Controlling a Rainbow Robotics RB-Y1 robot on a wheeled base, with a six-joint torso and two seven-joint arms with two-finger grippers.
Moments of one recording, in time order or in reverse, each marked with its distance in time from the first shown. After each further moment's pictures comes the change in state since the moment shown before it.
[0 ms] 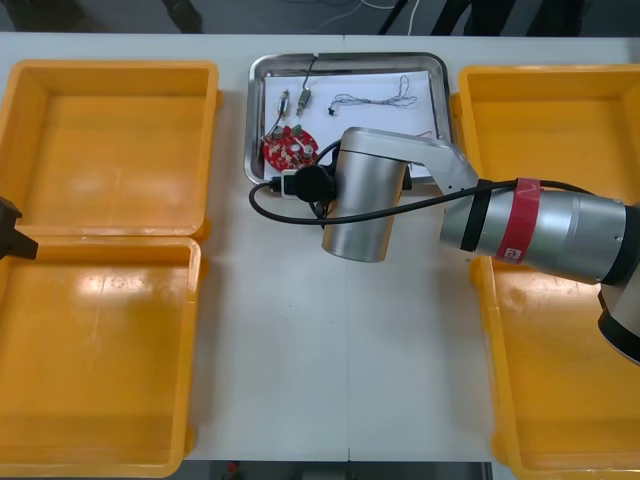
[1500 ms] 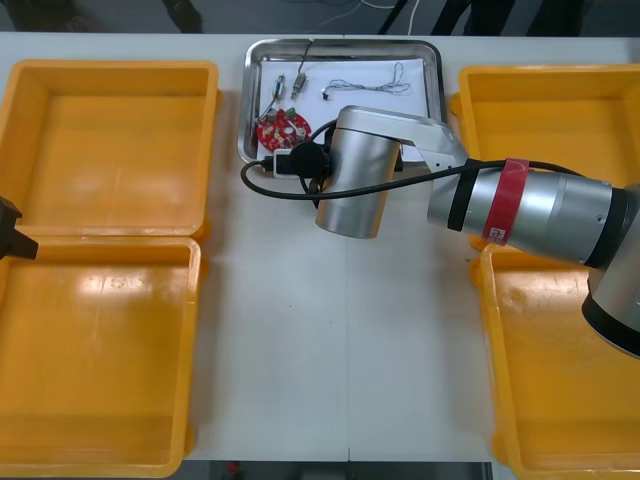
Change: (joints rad) right arm -0.058 0.039 0.000 0.133 -0.028 -0.113 0.000; left arm 0.000 0.000 0.000 0.000 0.000 0.000 0.000
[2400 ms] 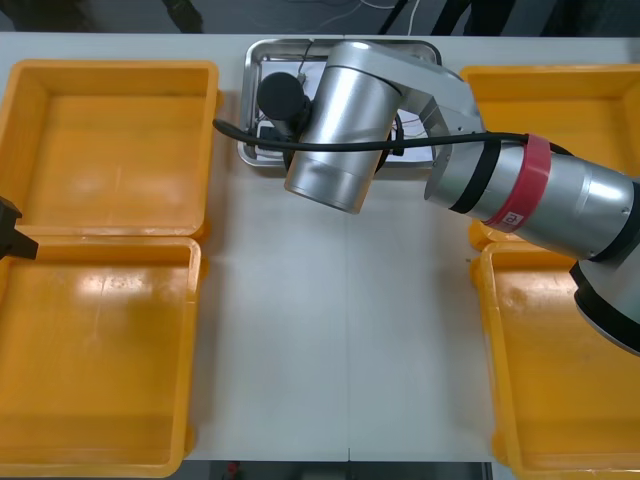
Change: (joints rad) right arm 0.029 0.001 -0.241 -0.299 -0.072 0.409 0.000; left arm 0.000 0.000 0.000 0.000 0.000 0.000 0.000
